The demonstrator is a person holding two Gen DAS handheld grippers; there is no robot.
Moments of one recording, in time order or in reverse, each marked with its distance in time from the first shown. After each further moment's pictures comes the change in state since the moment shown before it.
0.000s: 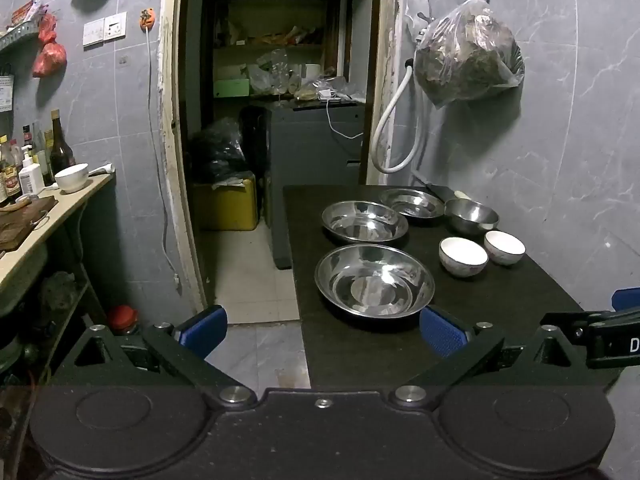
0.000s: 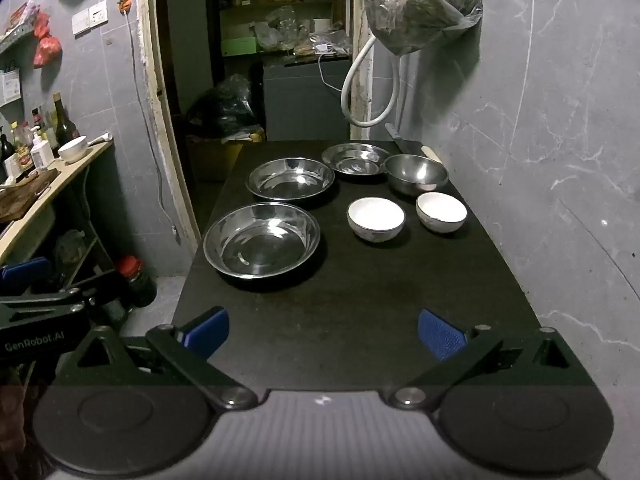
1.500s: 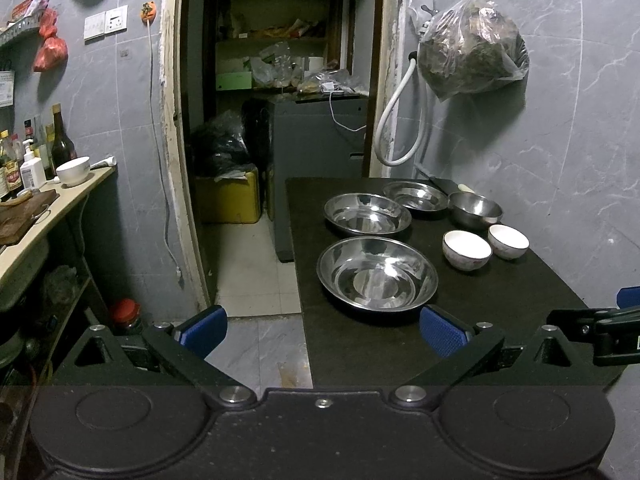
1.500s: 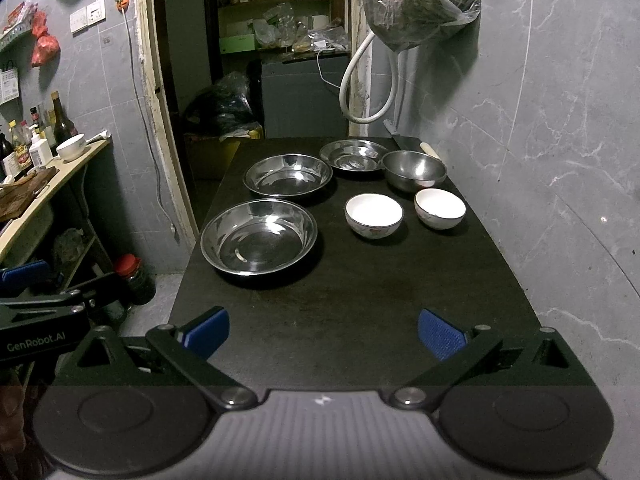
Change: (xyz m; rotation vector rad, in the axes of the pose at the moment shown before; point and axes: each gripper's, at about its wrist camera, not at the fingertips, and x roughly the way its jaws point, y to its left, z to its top) left arm 0.008 -0.002 -0.006 0.002 0.010 0.002; right arm 0.002 -0.002 0.001 0.004 0.009 0.004
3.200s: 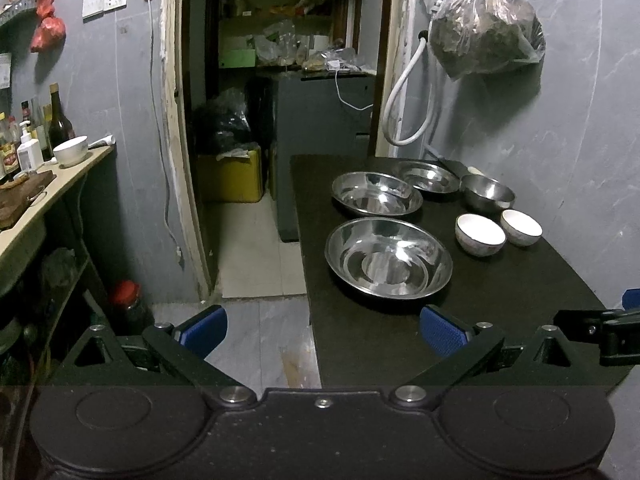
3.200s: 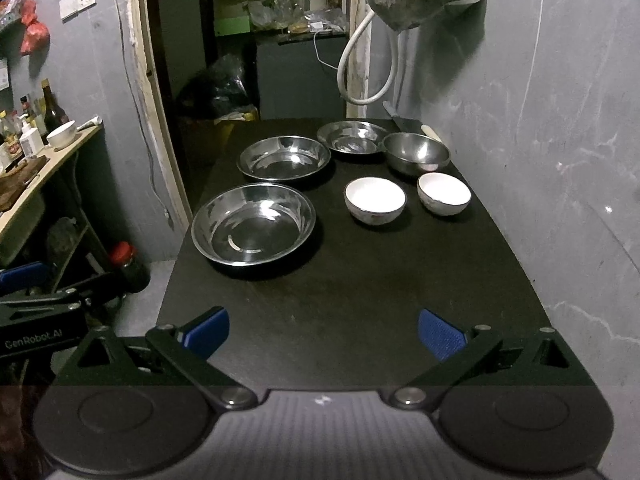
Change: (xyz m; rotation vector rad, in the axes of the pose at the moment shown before) left arm 0.025 0.015 -0.003 -0.016 0.081 0.007; right arm 0.026 0.002 0.007 0.002 0.064 -0.013
